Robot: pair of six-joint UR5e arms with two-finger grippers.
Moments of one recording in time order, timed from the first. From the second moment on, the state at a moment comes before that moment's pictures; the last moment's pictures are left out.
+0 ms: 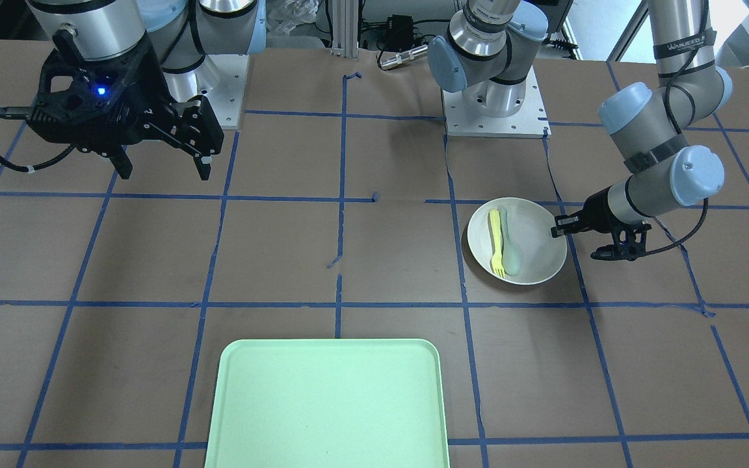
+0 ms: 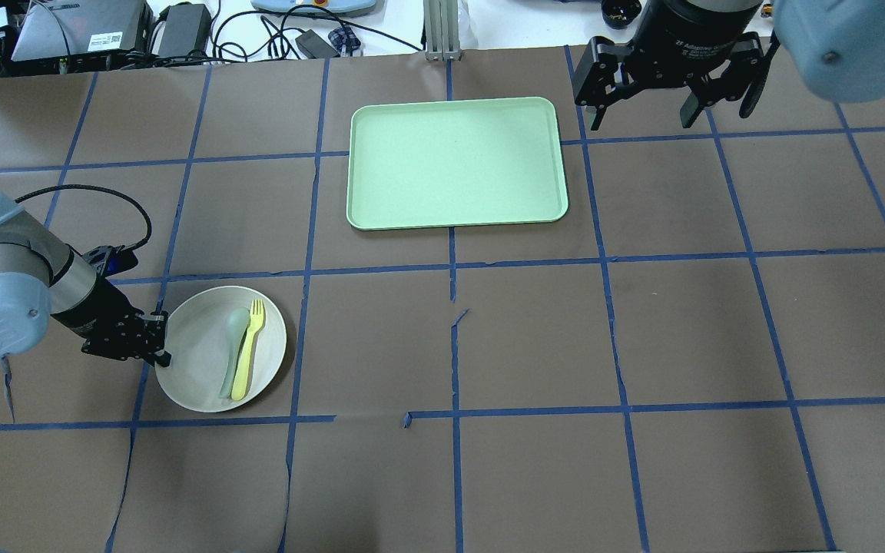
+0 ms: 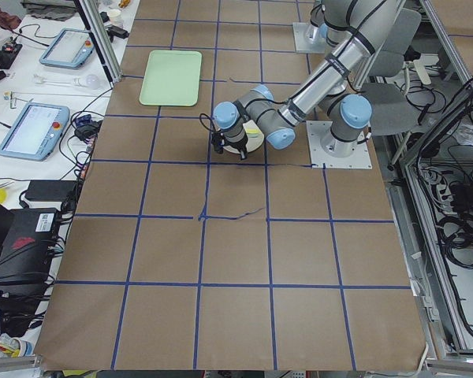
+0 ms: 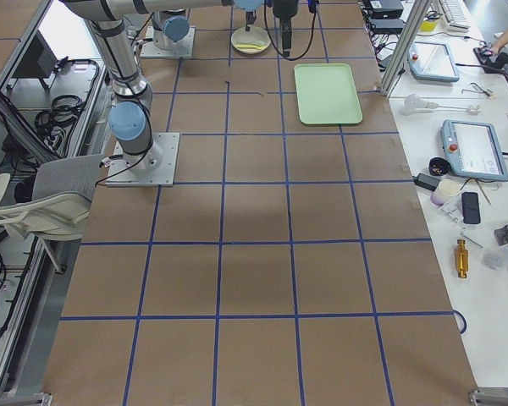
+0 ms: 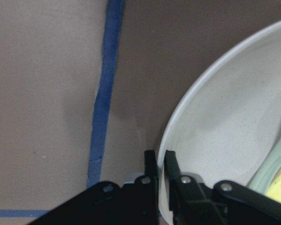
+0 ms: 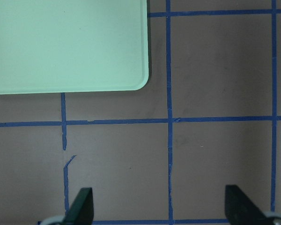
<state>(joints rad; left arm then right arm) -1.05 -1.78 -2.10 -1.14 1.51 0.34 1.64 -1.52 1.46 -1.62 -1.56 0.09</state>
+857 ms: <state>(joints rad) -1.11 -1.82 -1.87 -1.27 1.41 0.32 1.64 -1.52 1.46 -1.62 -1.56 0.08</state>
